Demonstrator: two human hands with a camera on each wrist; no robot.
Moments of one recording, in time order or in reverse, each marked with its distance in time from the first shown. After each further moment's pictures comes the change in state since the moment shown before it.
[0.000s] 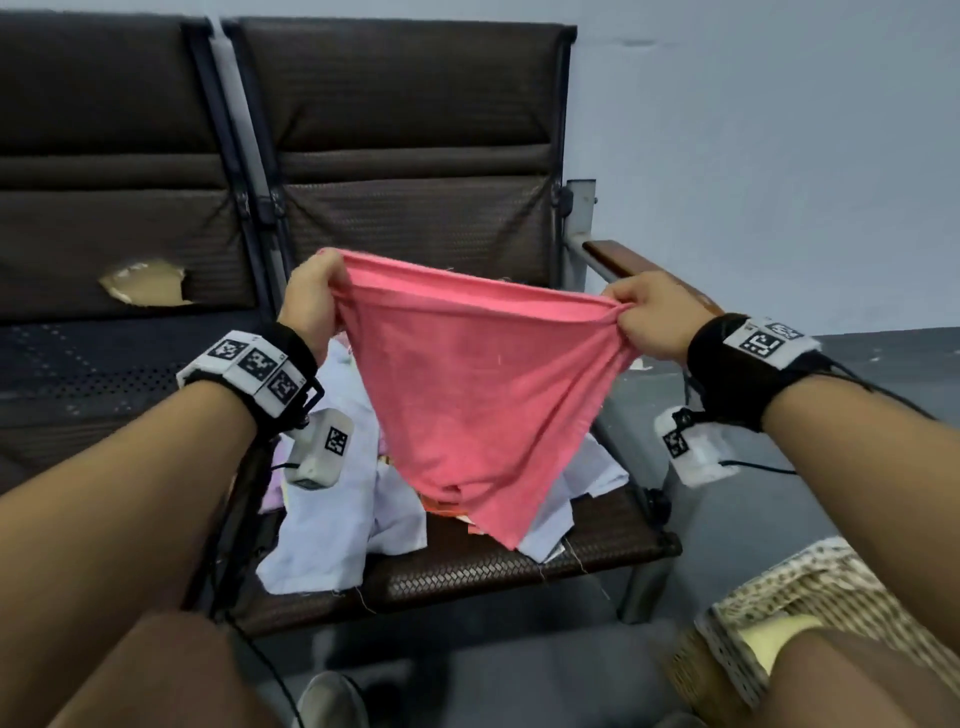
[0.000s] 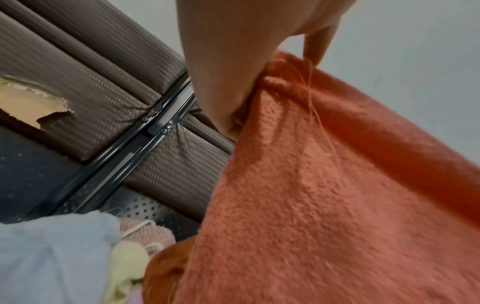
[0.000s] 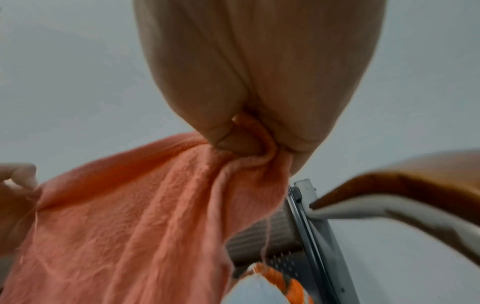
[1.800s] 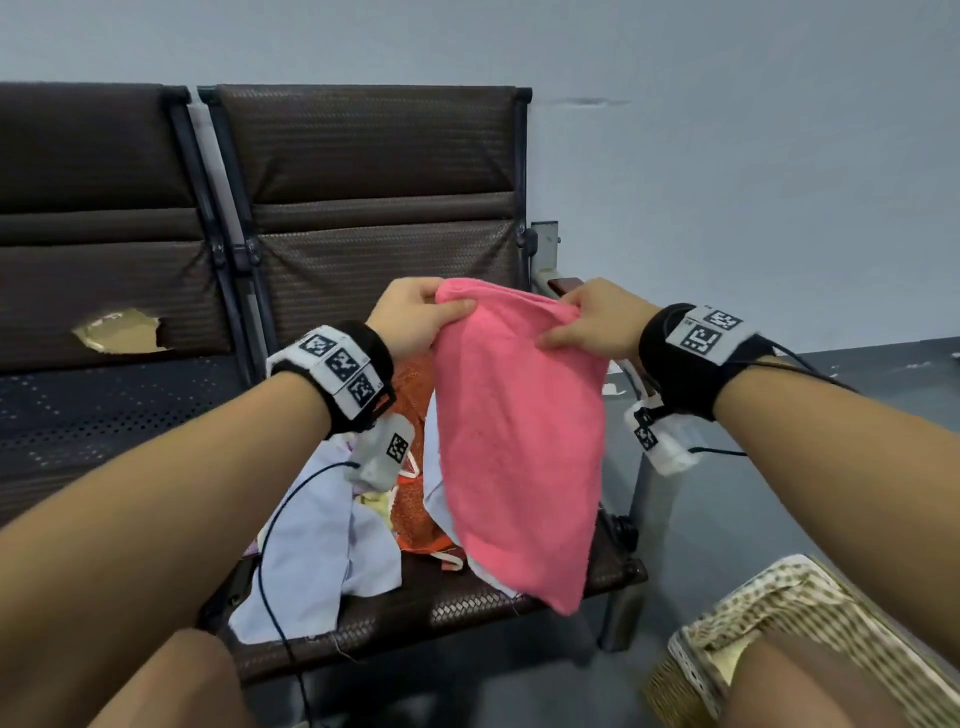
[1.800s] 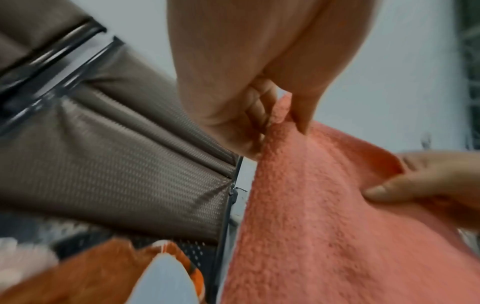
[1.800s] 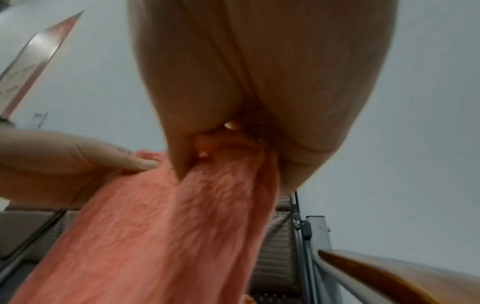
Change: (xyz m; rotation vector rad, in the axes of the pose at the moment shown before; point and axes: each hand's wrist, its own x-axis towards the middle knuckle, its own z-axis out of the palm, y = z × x) left_hand -0.024 0.034 0.109 0.379 -0.389 0.168; right_hand 0.015 -0.034 -0.034 -0.269 -0.055 -0.025
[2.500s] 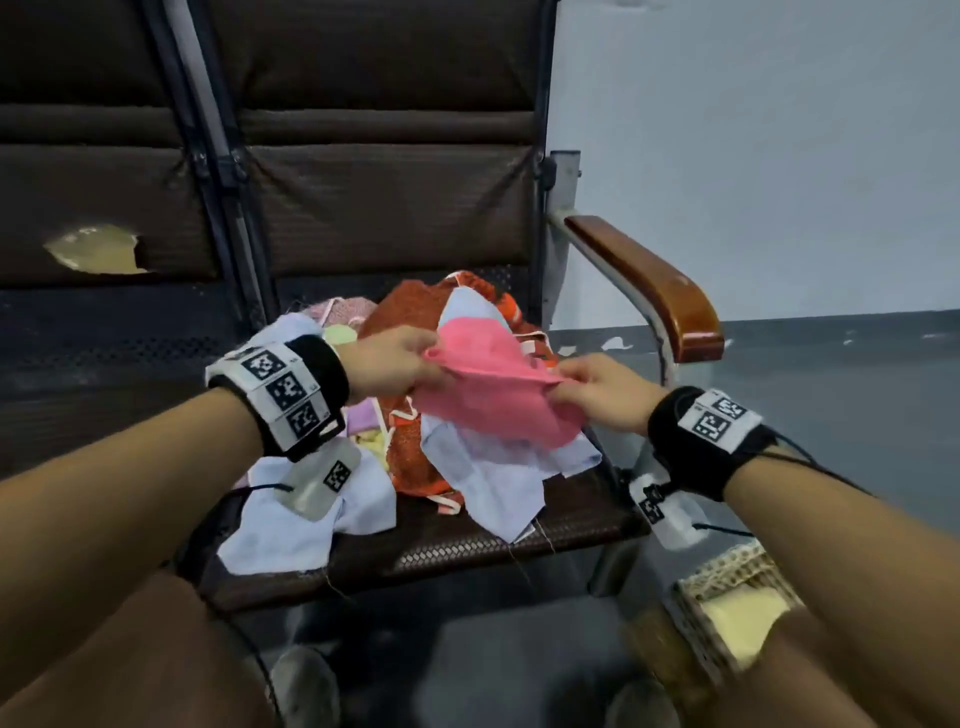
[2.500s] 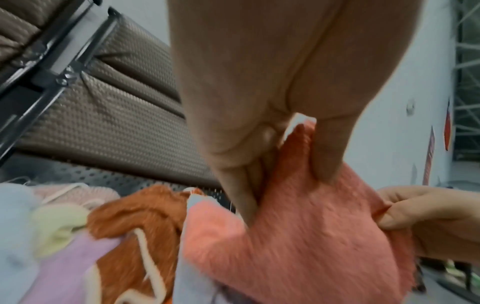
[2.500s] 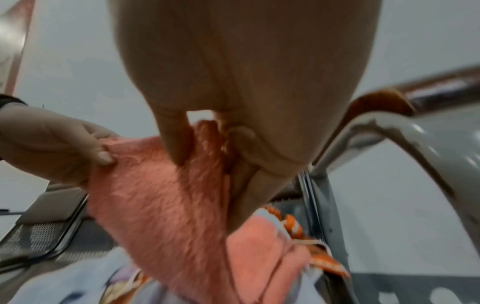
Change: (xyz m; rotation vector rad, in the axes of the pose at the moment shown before) left_hand -0.061 -0.067 -0.005 0.255 -0.424 -0.278; right_hand -0.046 0.055 0.107 0.243 -0.248 0.011
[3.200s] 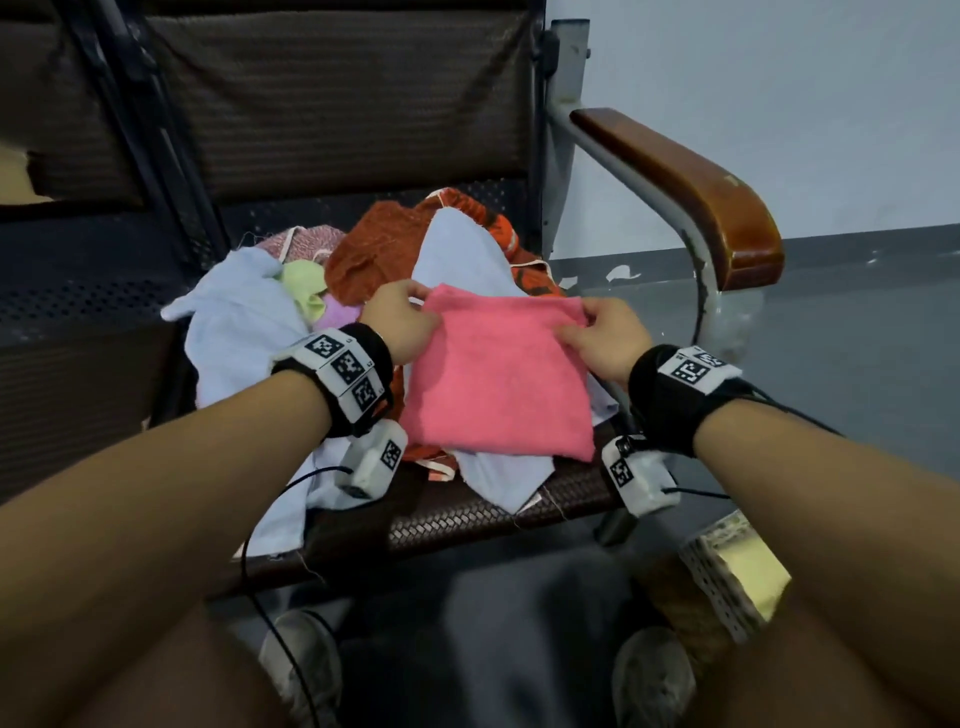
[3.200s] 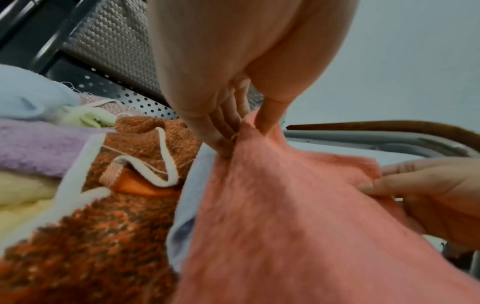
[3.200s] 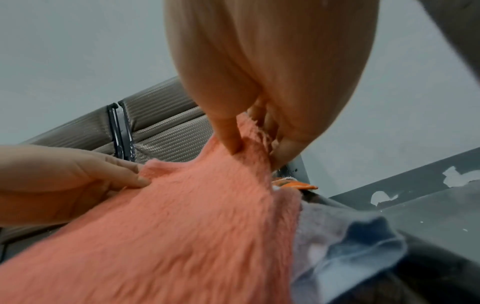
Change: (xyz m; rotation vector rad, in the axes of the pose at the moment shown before) left_hand 0.107 -0.090 0.049 -0.085 0.402 -0.114; right_hand 0.070 0.079 0.046 0.246 0.379 0.199
